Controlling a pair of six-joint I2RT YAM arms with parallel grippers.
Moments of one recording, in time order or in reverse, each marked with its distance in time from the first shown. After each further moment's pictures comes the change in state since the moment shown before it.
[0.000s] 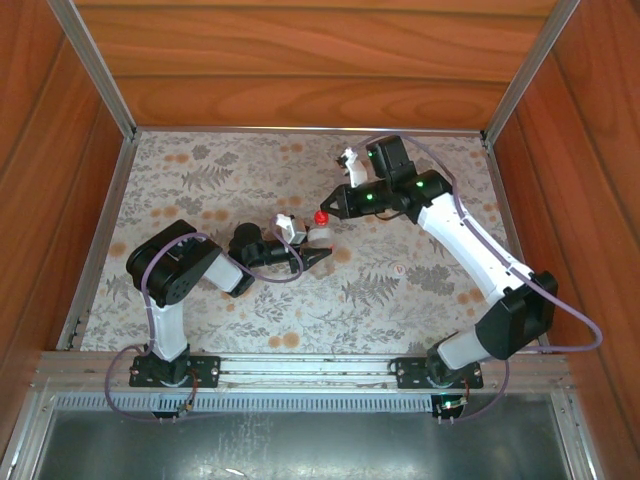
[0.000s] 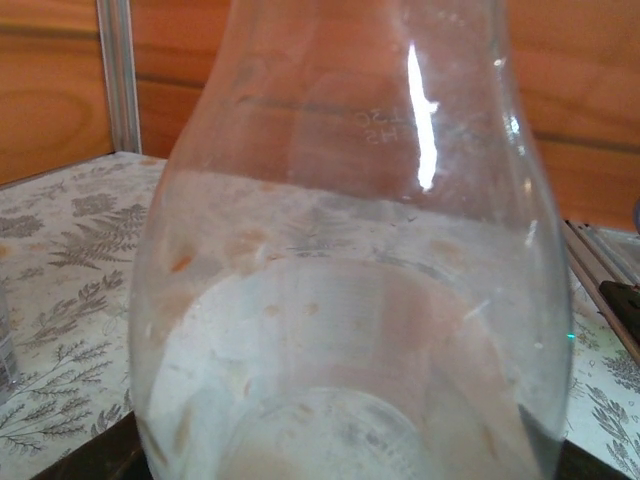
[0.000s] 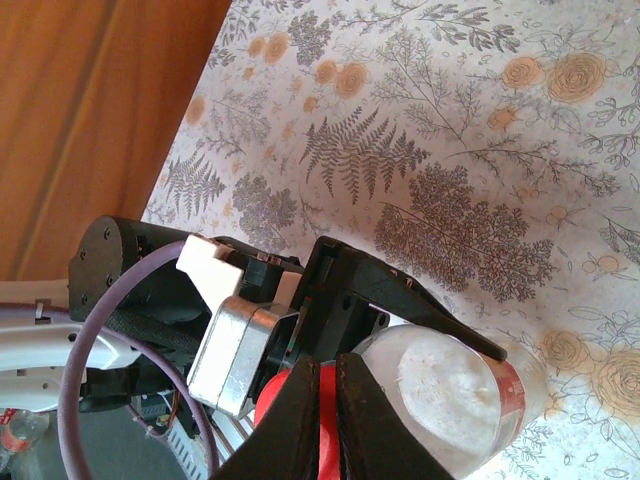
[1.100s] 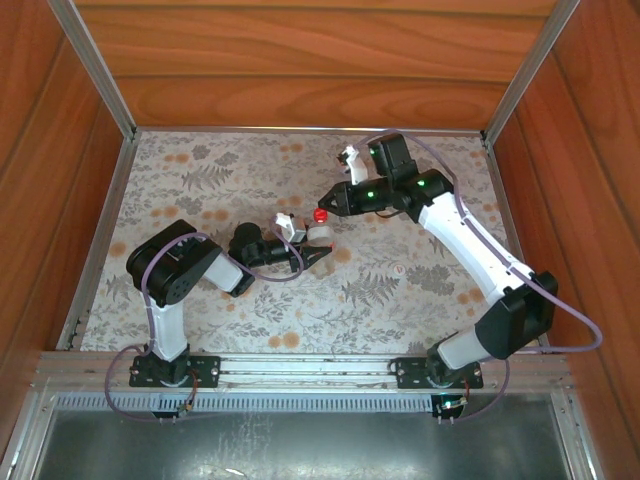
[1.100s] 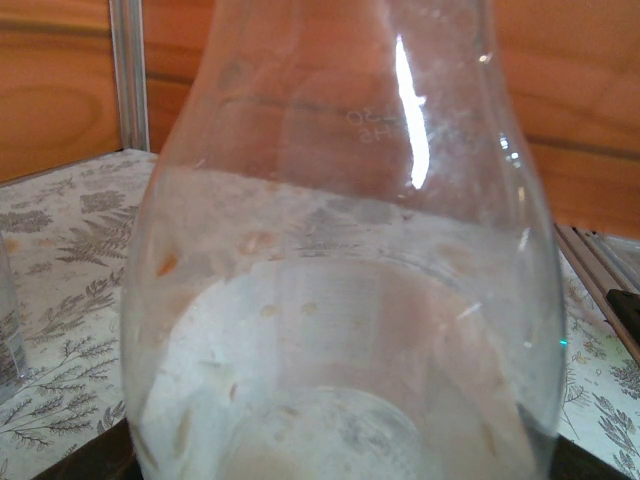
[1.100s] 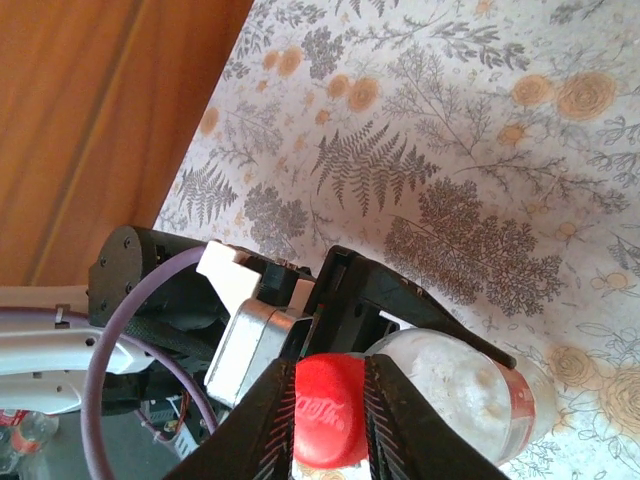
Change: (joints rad) left arm 0.002 0.001 0.002 -0.002 -0.008 -0.013; right arm -0.014 0.017 0.017 0.020 -0.030 0.000
